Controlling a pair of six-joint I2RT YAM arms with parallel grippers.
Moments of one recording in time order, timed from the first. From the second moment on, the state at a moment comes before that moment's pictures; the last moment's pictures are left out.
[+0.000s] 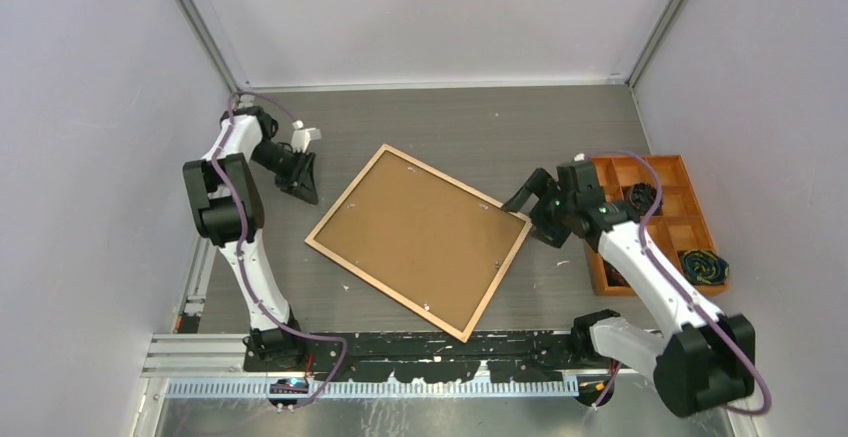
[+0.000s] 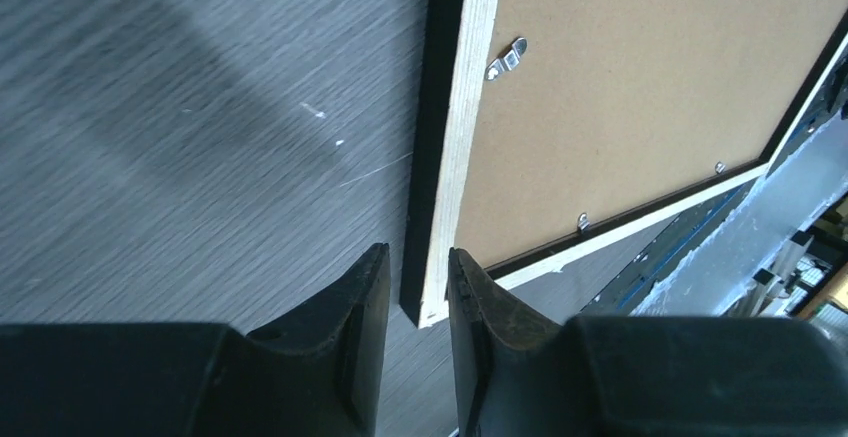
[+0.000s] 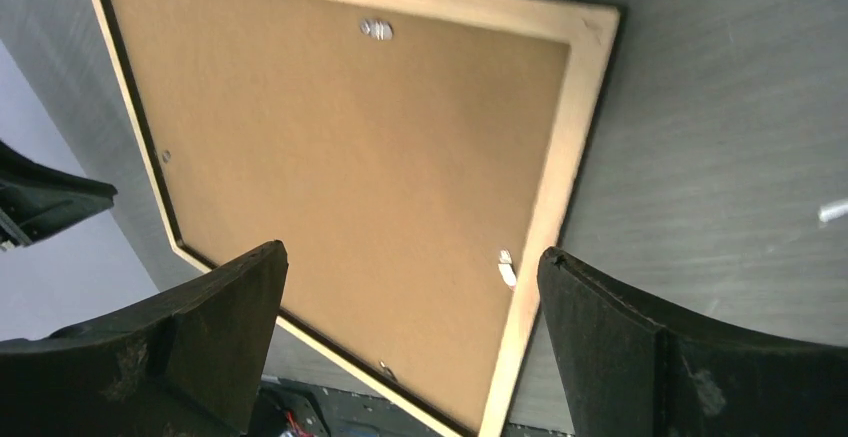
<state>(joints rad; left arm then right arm) 0.18 2.11 1.70 -1.26 0.60 0.61 0.25 1.12 0.79 -0.56 -0.15 0.90</state>
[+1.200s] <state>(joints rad) 0.04 2.01 1.22 -1.25 0.69 0.74 0.15 1.71 1.06 -0.35 -0.11 0.86</state>
